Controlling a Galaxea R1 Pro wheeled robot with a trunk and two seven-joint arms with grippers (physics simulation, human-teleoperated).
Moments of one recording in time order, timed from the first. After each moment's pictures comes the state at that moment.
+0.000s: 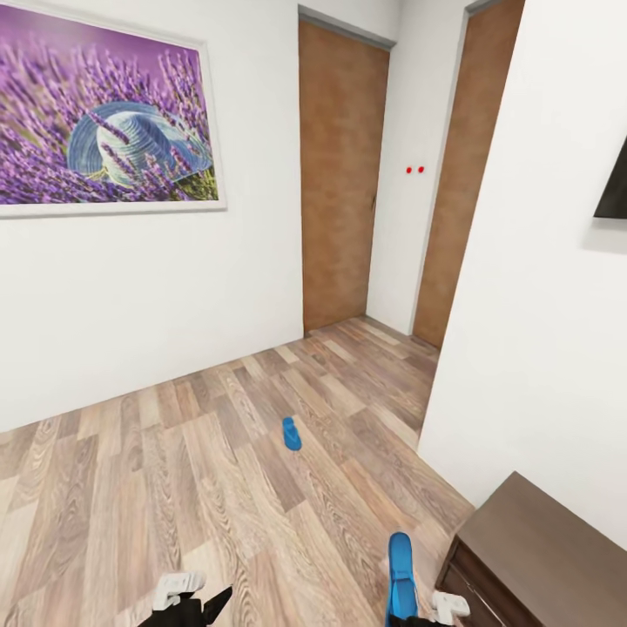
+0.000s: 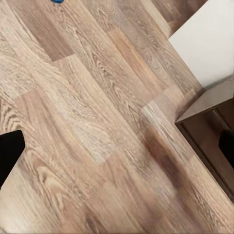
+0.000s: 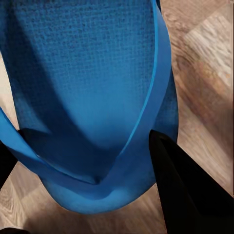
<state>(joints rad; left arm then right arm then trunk) 0.02 0.09 0.08 -1.12 0.25 0.30 -0.51 -0.32 -0.02 -0.28 -0.35 0.05 0.08 0.40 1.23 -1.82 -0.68</state>
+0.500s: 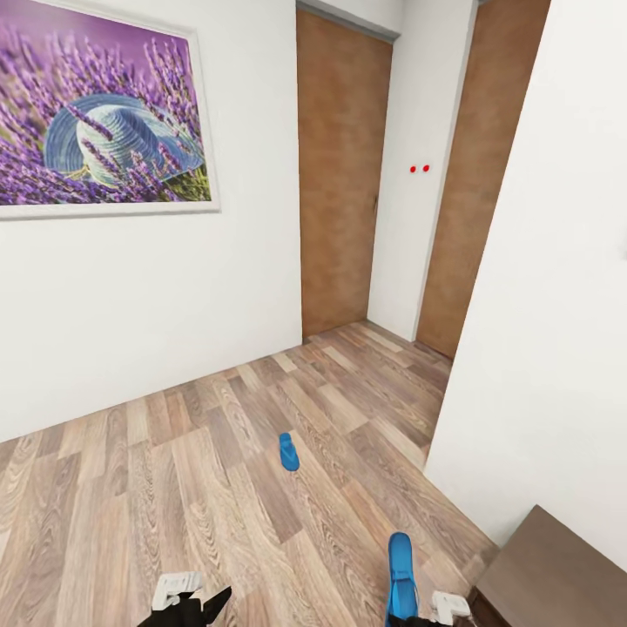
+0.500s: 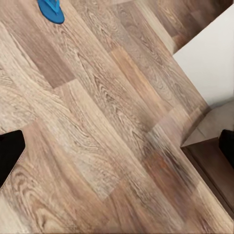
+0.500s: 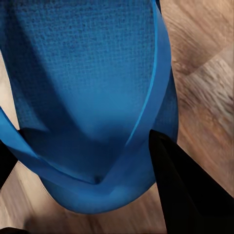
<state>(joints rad) 0.02 0.09 0.09 -1.12 0.25 0.30 -0.51 -0.32 -0.02 -0.28 -0.35 0.06 0.08 0.40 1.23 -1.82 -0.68</state>
